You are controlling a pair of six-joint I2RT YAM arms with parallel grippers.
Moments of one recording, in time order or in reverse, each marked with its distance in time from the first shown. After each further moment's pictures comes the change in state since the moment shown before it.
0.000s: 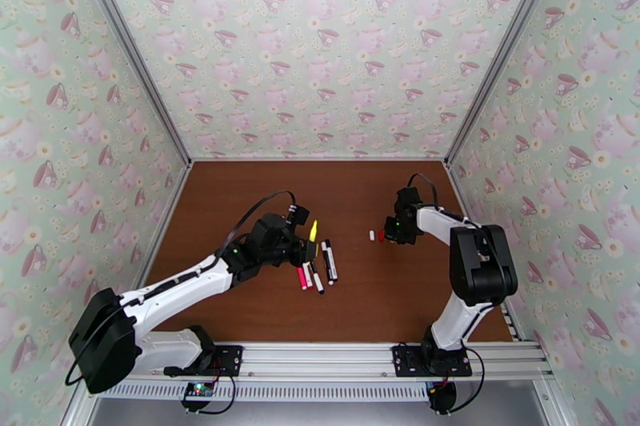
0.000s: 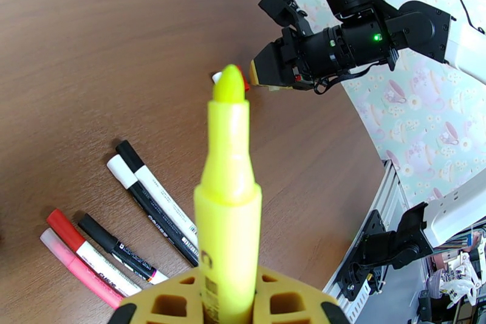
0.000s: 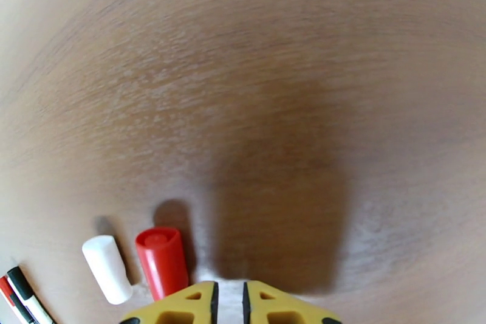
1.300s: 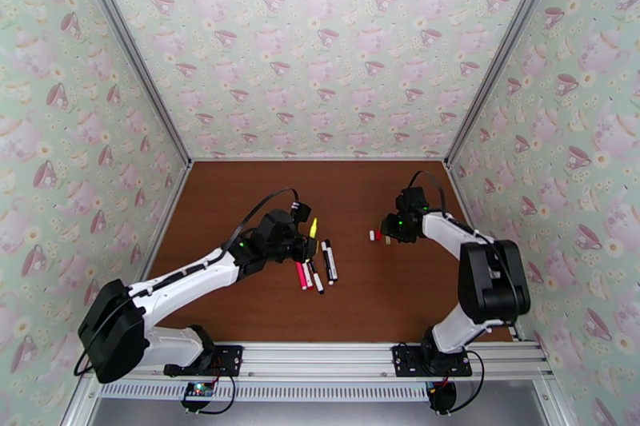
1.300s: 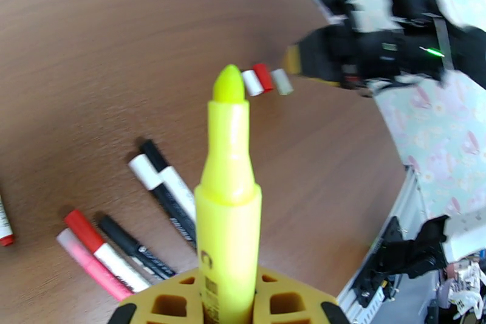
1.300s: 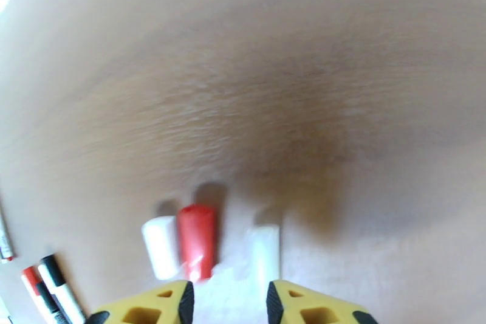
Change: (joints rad) left arm 0.000 0.076 0.095 -0.113 -0.105 0.016; right arm 0.001 -0.227 -0.116 0.090 -0.072 0.034
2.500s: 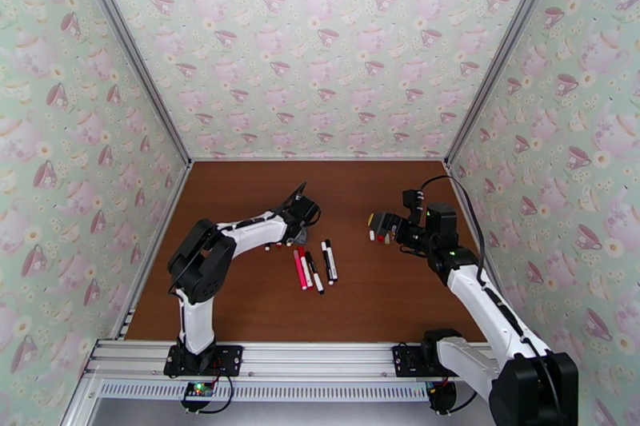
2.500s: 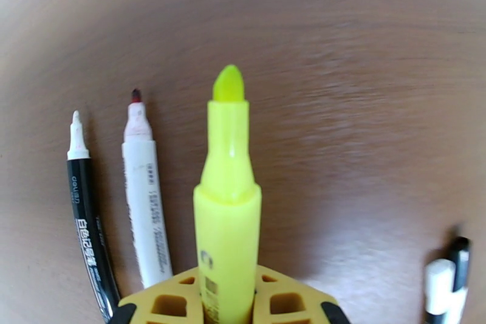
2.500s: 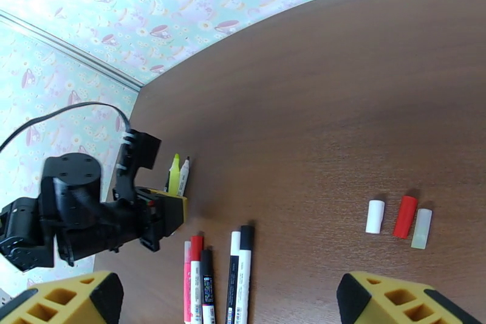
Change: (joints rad) left arm 0.086 0.604 0.397 -0.325 -0.555 0.056; right arm 0.014 -0.525 -0.277 0.280 -0.370 0.129
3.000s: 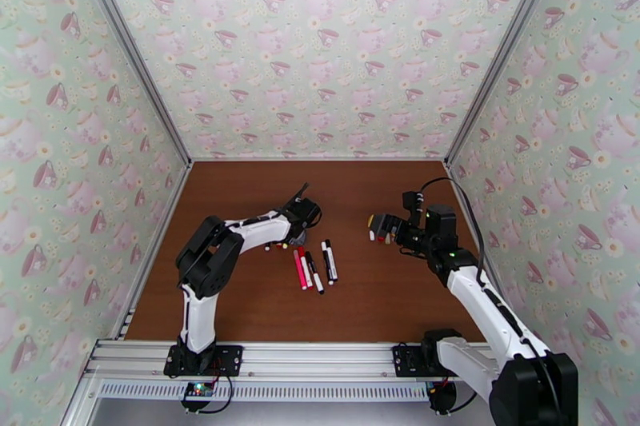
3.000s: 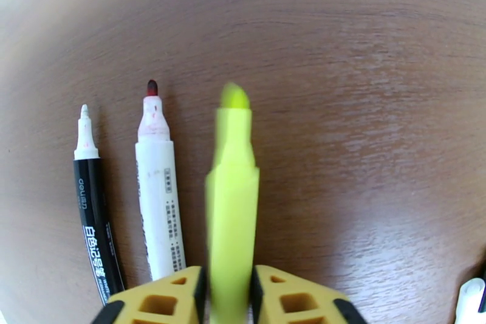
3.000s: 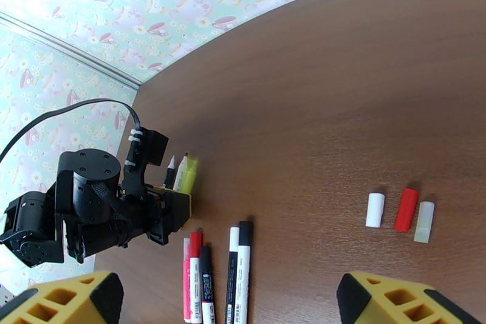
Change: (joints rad) left arm 0.000 0.043 0.029 -0.029 -0.048 -0.008; right arm 0.000 -0.005 -0.015 -0.001 0.000 0.007
